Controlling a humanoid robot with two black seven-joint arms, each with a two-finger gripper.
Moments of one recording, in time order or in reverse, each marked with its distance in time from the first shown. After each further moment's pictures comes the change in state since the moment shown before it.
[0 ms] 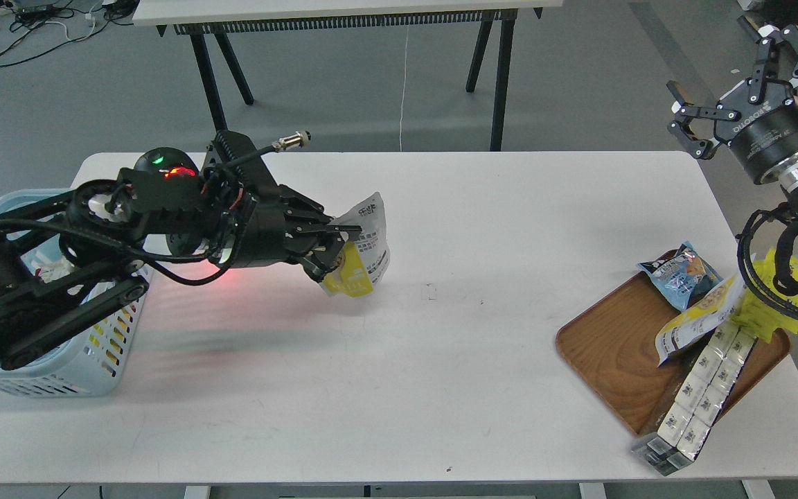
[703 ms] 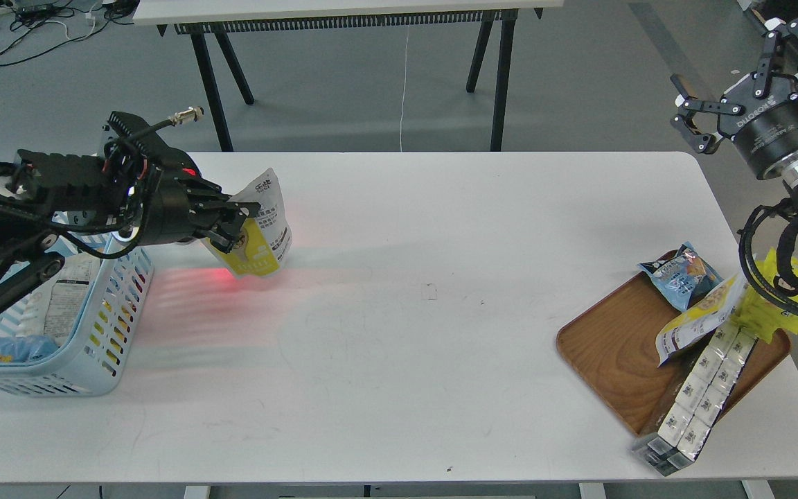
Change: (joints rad) left arm 0.007 0.083 0.008 0.198 0.000 0.050 -0.065; right arm -0.001 0.000 0.020 0.001 -0.002 0.000 0.000
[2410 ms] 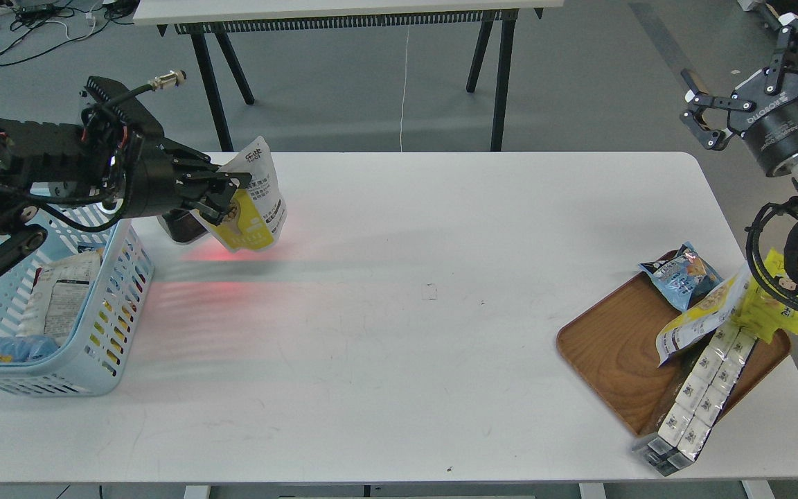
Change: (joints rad) left arm -0.048 0.019 -0.032 0.012 0.000 -0.008 -0.027; right arm -0.009 -0.011 0.026 0.000 0.000 0.001 0.000
